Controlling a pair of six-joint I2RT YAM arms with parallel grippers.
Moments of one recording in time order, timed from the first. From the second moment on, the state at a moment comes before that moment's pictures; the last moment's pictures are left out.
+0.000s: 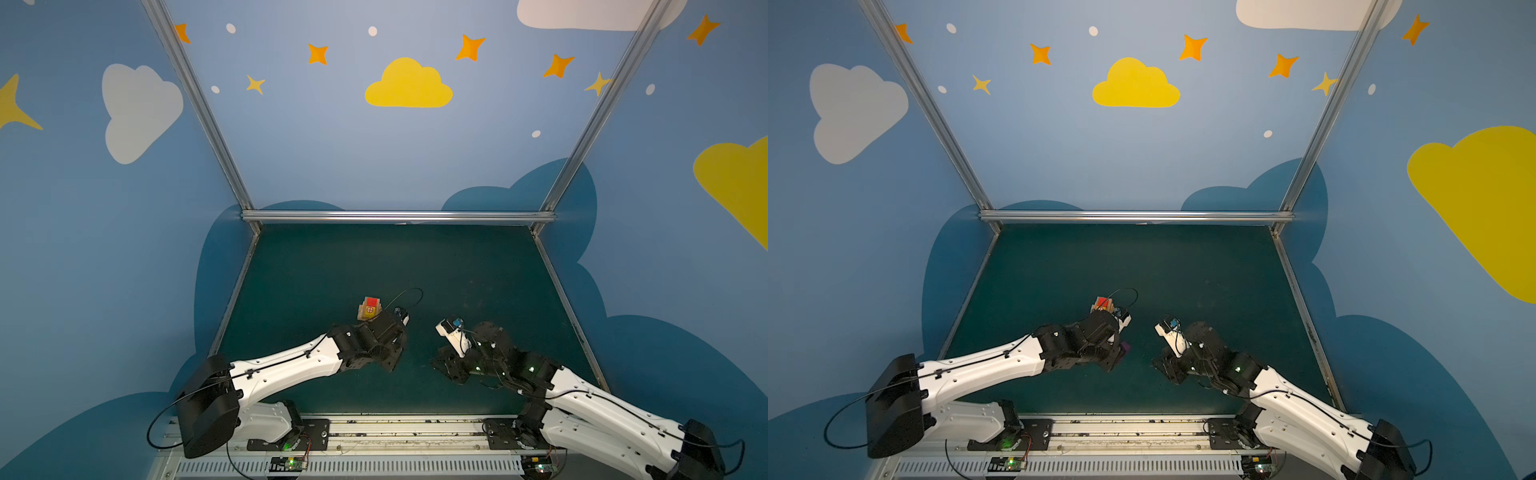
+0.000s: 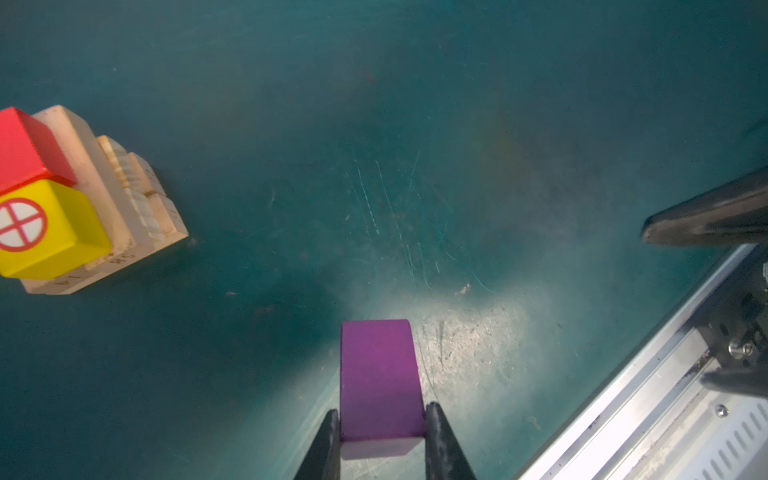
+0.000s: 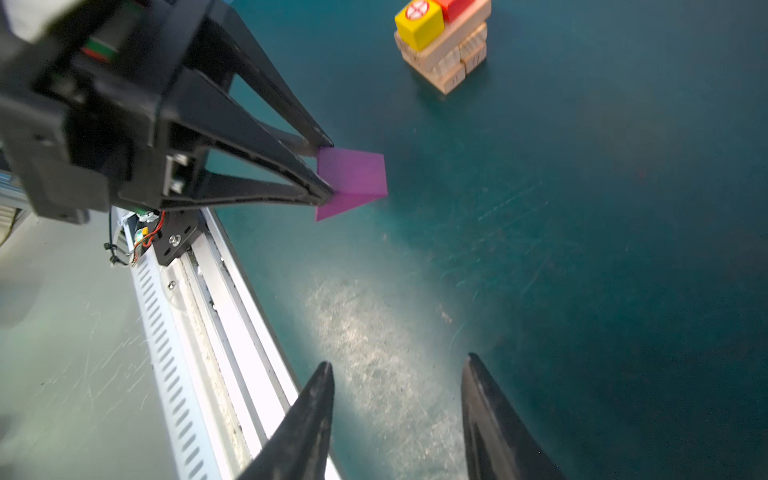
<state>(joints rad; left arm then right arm) -0.98 1.31 0.86 -0.54 -0.06 -0.39 0.88 0.84 0.51 -0.37 -0.24 0.23</state>
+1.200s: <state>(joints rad) -0.94 1.23 0.87 -0.57 -0.12 -0.49 0.88 0.99 0.62 -0.31 -0.19 0.21</state>
